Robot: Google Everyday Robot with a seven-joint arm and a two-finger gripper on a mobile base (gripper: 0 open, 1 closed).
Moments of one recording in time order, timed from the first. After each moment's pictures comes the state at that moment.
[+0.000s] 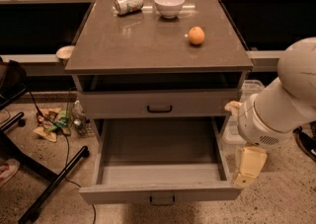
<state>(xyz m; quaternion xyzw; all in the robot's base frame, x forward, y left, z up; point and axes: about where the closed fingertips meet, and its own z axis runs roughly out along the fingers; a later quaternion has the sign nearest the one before) 0.400 -0.175 0.791 -0.65 0.75 0.04 0.14</state>
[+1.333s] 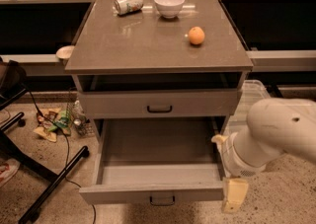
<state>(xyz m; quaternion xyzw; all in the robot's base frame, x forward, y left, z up) 0.385 -0.168 0.674 -0.68 0.72 0.06 0.11</state>
